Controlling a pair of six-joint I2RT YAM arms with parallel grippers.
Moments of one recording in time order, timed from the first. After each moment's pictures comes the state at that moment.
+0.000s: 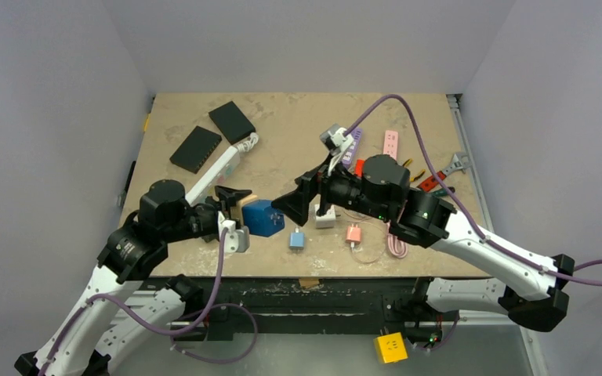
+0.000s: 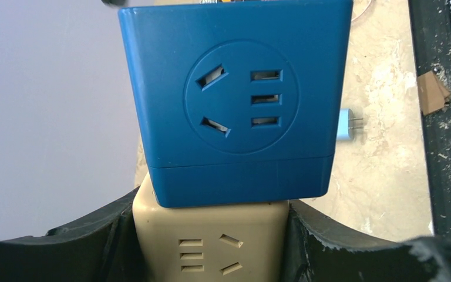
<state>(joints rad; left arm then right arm) -0.57 0.63 0.94 -0.71 0.53 0.99 1.06 1.07 1.24 -0.27 0.00 0.46</state>
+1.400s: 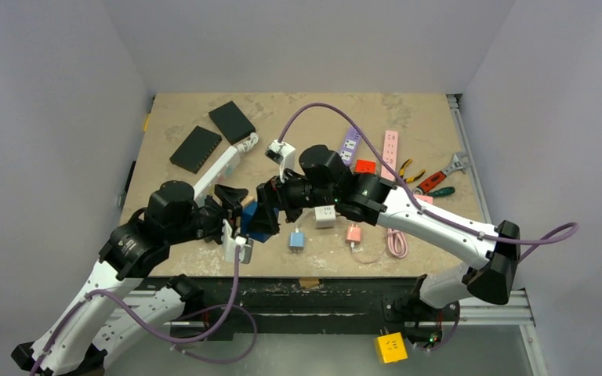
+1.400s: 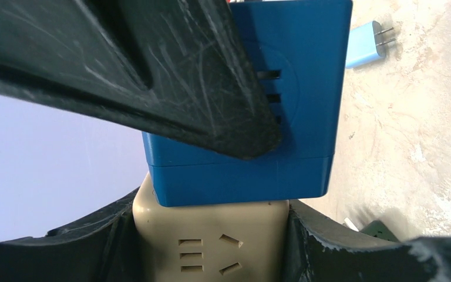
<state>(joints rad) -0.64 0.67 0.99 -0.85 0.35 1.33 1.04 1.42 1.37 -0.41 -0.33 0.50</state>
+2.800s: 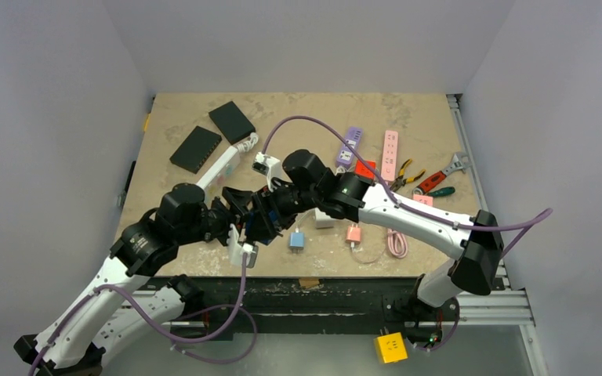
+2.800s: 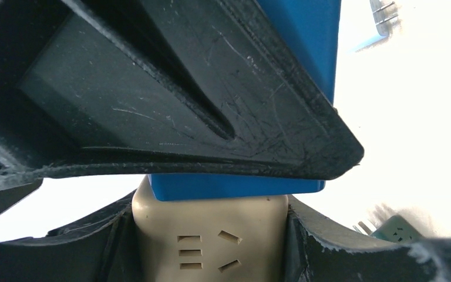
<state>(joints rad) -0.67 0.68 0.93 -0.82 0.30 1.44 1.04 1.54 1.40 -0.44 -0.47 0.53</state>
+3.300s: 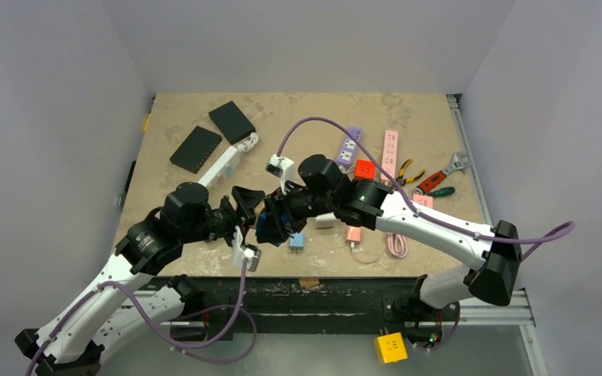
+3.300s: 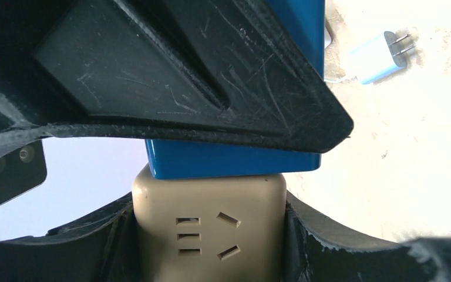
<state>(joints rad) -0.69 0.69 0.90 -0.72 0.37 1.49 1.04 1.41 1.28 -0.42 -0.43 0.50</state>
